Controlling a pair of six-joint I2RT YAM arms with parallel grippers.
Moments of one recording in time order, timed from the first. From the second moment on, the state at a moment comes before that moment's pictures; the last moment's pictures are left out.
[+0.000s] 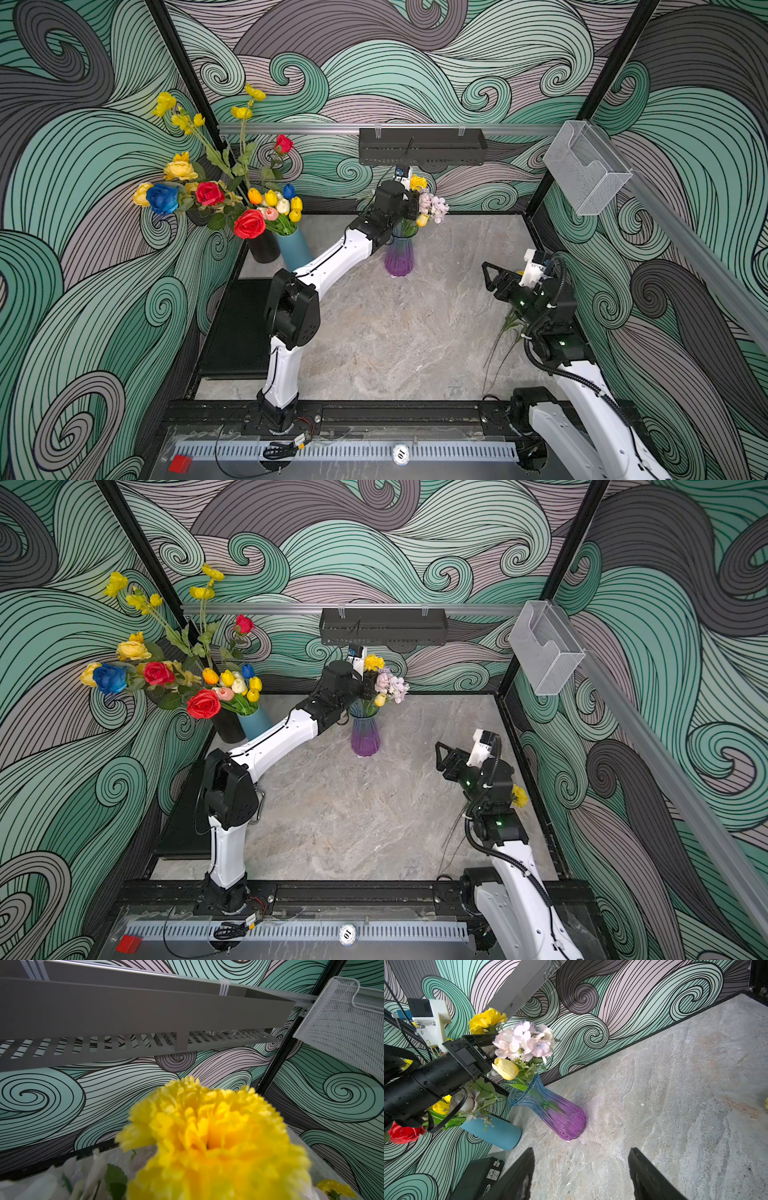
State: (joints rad) left arm -0.61 2.02 1.88 -0.07 -0.16 -0.15; right arm 0.08 0.72 0.54 -0.04 -0.25 0.56
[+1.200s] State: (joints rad) left arm -0.61 1.77 1.73 -0.06 -0.04 -0.15; right arm 0.30 1.03 0.70 0.17 -0.30 0.38
